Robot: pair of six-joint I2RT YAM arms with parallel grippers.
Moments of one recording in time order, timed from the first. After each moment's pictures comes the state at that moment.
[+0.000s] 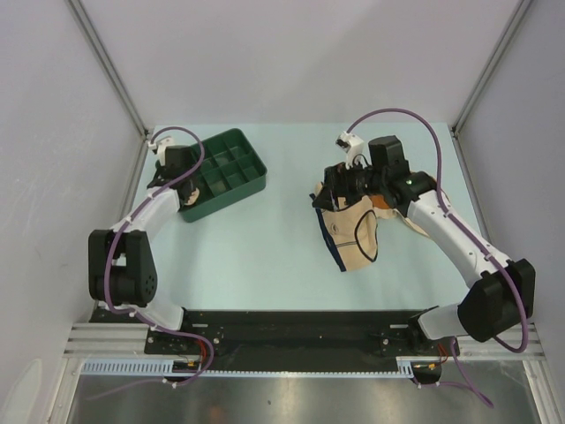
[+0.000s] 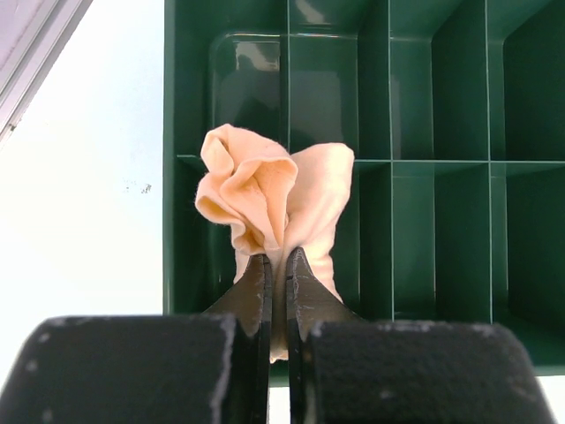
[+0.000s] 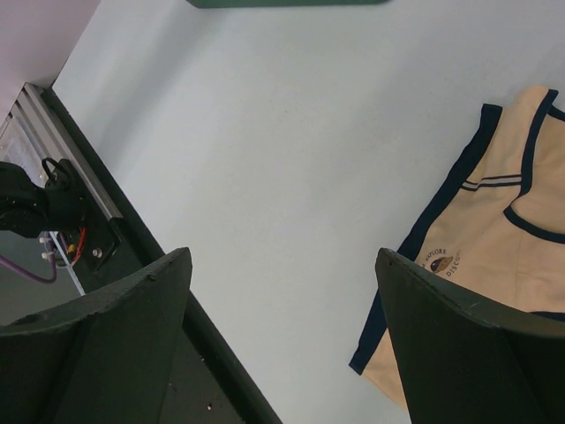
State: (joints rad) left arm -0.05 1.58 1.08 -0.23 -0.39 -0.43; right arm 0.42 1.39 1.26 -0.49 -0.56 0.13
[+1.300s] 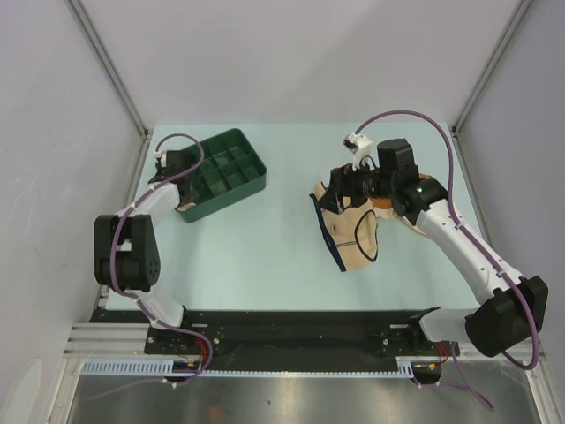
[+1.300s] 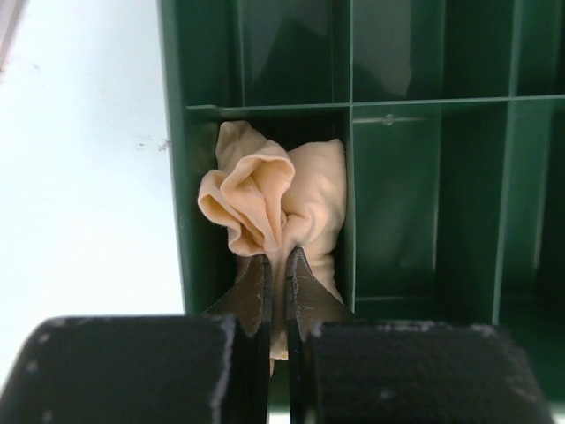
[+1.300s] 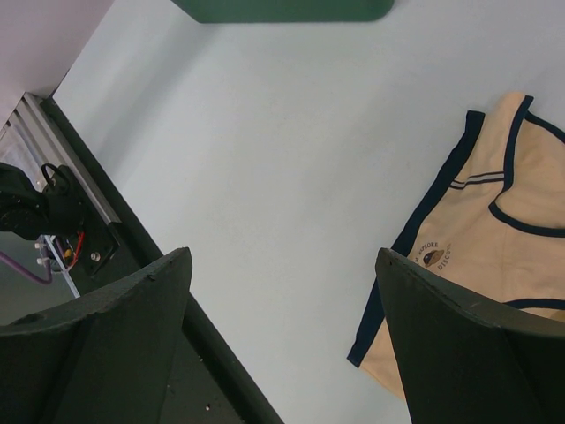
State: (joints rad) left arm -0.01 1.66 1.10 -0.34 -0.35 -0.37; right arm 0.42 1.30 1.22 -0.50 -0.53 0.13
